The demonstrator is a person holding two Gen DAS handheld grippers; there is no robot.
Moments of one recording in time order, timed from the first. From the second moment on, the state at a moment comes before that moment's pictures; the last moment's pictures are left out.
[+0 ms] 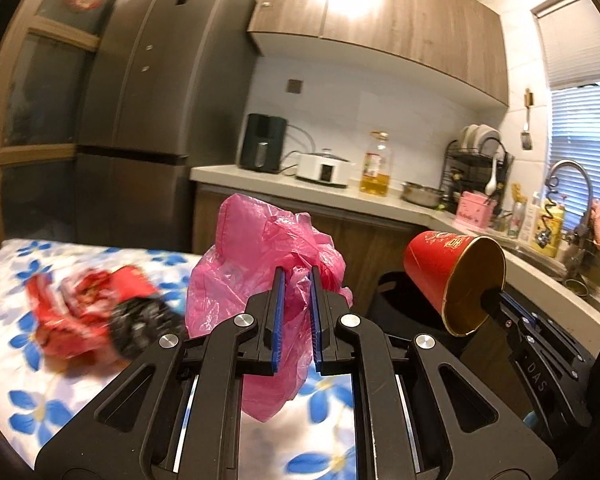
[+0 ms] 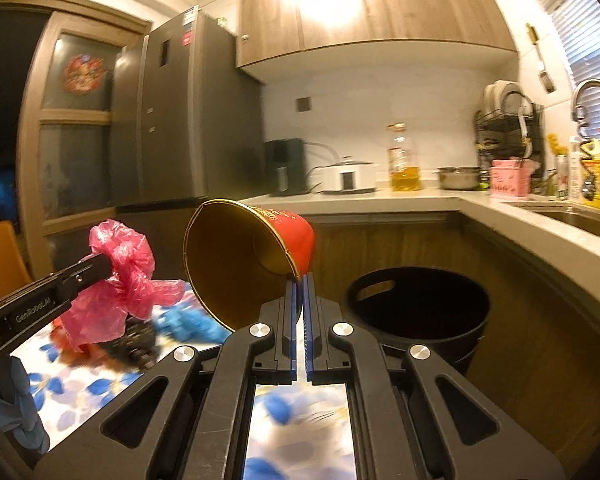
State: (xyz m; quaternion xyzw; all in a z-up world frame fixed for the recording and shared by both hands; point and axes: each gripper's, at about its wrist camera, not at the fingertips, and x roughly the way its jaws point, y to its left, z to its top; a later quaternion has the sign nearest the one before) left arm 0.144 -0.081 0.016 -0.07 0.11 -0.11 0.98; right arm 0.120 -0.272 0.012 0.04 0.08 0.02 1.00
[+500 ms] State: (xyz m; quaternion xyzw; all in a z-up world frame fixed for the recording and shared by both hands) left arm 0.202 -0.186 0.028 -0.05 0.10 -0.20 0.97; right arm 0.142 -0.351 0.015 0.06 0.06 -0.08 0.99
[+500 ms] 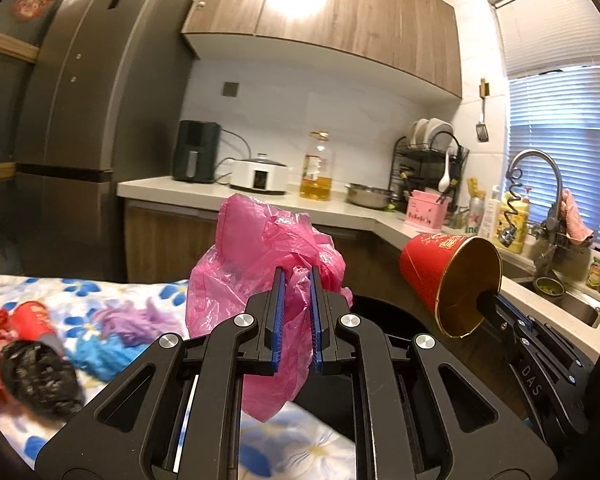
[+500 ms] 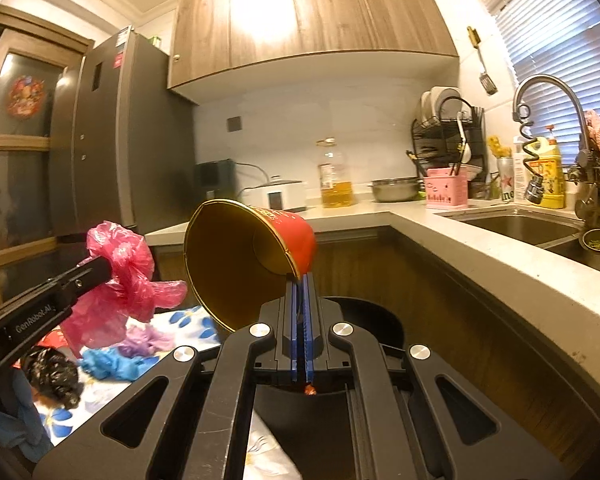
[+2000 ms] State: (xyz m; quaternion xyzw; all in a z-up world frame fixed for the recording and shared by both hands) left arm 0.285 -0.271 -0.013 -0.03 0.14 -0.28 0.95; right arm 0.203 -0.403 -0.006 0.10 0.08 -0.11 0.99
